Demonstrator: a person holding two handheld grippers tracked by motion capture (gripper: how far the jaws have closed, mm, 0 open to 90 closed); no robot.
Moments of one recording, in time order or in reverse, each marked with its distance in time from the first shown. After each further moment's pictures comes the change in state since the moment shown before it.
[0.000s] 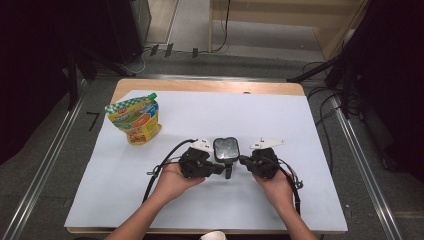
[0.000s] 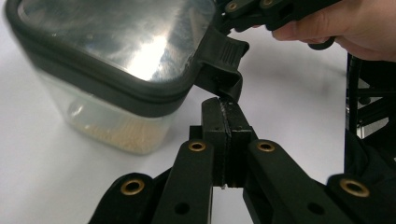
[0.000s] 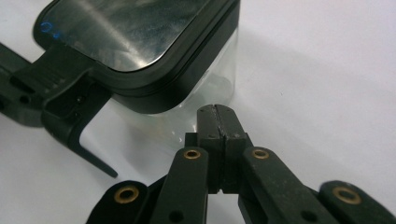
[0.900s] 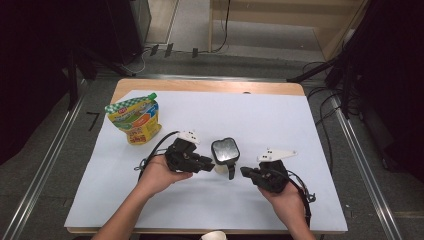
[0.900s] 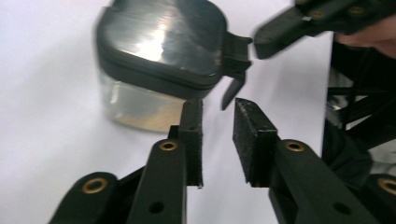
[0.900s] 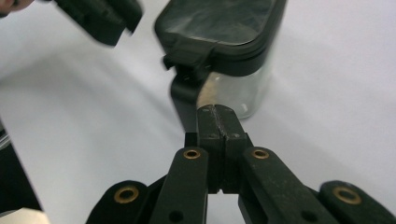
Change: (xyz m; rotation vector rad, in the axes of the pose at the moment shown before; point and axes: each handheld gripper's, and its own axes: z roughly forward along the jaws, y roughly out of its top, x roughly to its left) left arm 0.020 0.004 -0.047 0.014 -0.015 -0.029; right arm 0.028 -0.011 -0.048 -0.008 0.102 -0.011
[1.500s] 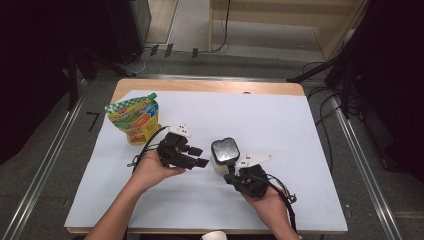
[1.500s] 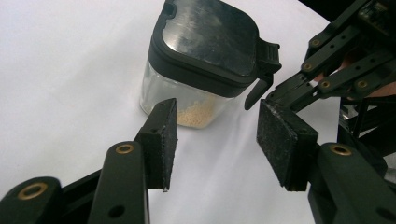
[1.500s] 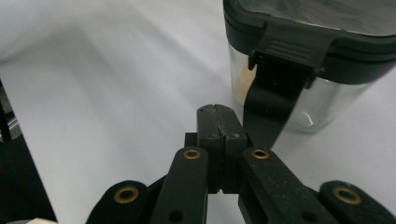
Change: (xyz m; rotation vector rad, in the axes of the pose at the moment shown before) left arm 0.014 -0.004 -0.012 -0.024 0.025 -0.028; right arm 0.027 0.002 0.040 0.061 0.051 -0.042
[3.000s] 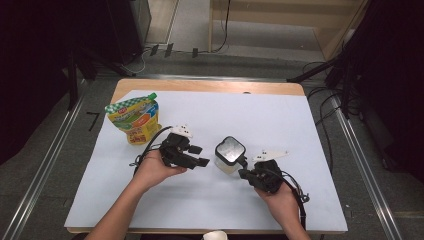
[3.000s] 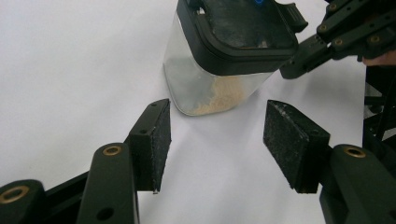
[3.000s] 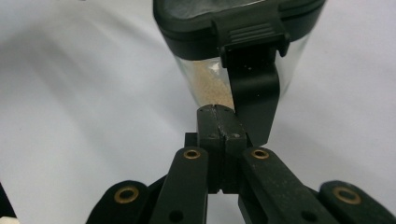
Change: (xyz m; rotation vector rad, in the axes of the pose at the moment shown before) left arm 0.007 -0.003 0.012 -0.005 0.031 0.010; right arm -0.034 -0.012 -0.020 -0.003 -0.075 0.093
